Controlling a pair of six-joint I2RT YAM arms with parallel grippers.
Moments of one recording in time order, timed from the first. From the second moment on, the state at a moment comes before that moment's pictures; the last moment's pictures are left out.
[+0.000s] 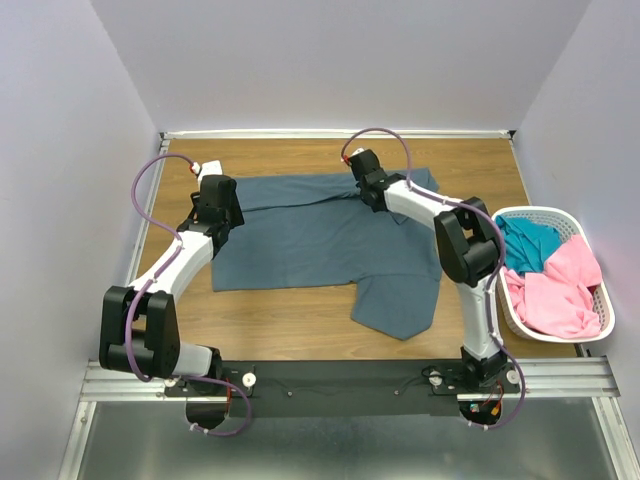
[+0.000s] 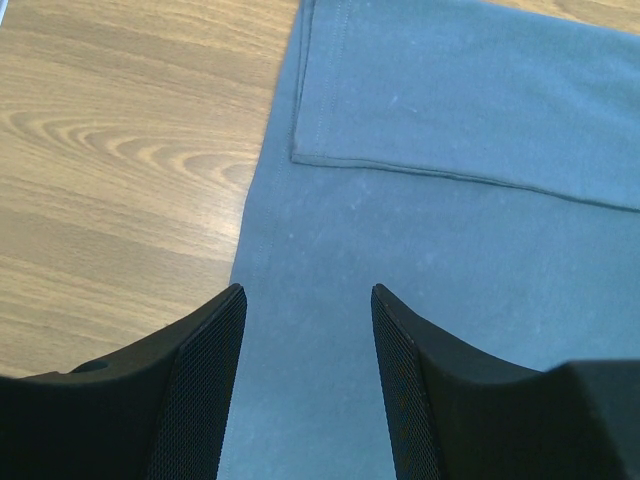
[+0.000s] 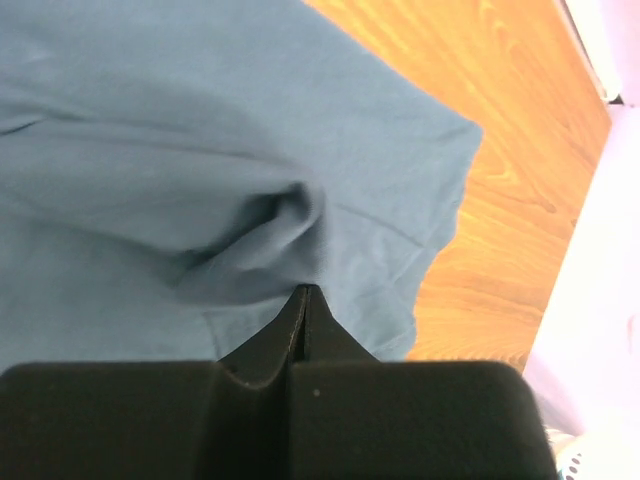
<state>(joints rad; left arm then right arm) -0.16 1.38 0.87 -0.16 -0.32 -0.30 0.53 2.17 1.61 -0.35 0.63 -0.36</state>
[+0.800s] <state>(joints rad) -0.19 1.40 0.84 -0.16 -0.17 -0.37 0.47 1.72 1.23 -0.35 0.29 0.14</state>
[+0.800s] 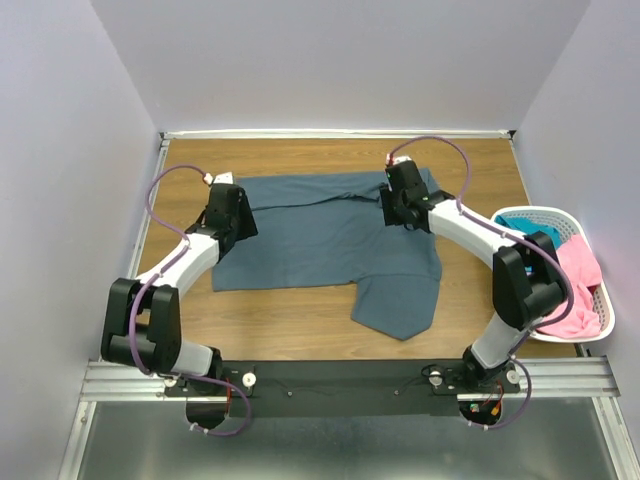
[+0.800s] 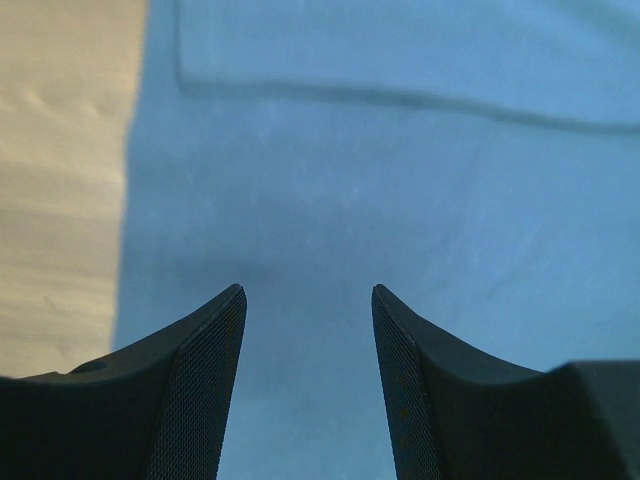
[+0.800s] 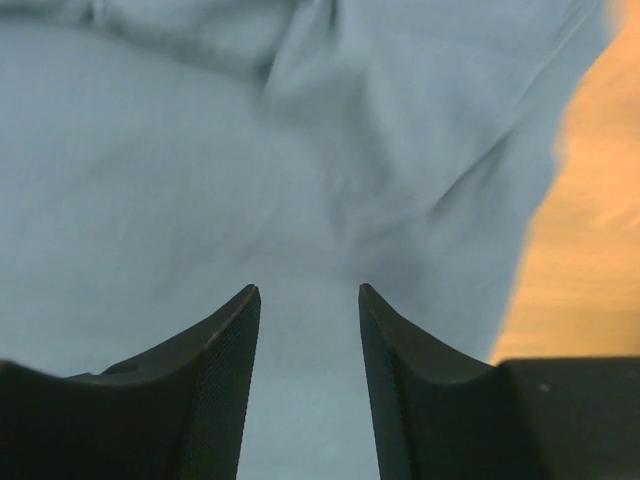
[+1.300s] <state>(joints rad) -0.18 1.43 0.70 -0.28 -0.11 -0.52 0.46 1.62 0.91 -0.45 0.10 0.40</state>
